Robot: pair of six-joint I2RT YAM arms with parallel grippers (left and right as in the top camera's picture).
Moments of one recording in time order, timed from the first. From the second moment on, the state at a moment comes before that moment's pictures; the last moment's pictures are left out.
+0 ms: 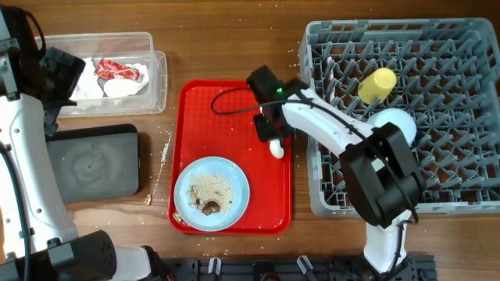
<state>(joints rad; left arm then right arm) 0.30 1.60 1.83 -1.37 -0.14 -0.86 0.57 2.05 1.47 -0.87 0.00 0.31</state>
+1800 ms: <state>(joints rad) 0.30 1.60 1.83 -1.37 -0.14 -0.86 0.19 0.93 1.10 -0.86 -0.02 0.42</state>
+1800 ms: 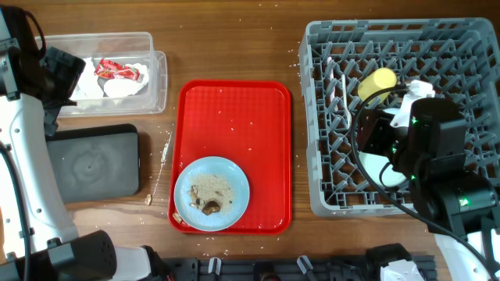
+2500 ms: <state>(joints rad) 0.30 1.60 1.83 -1.37 -0.14 -0.86 0.19 0.88 1.10 -0.88 -0.02 0.42</state>
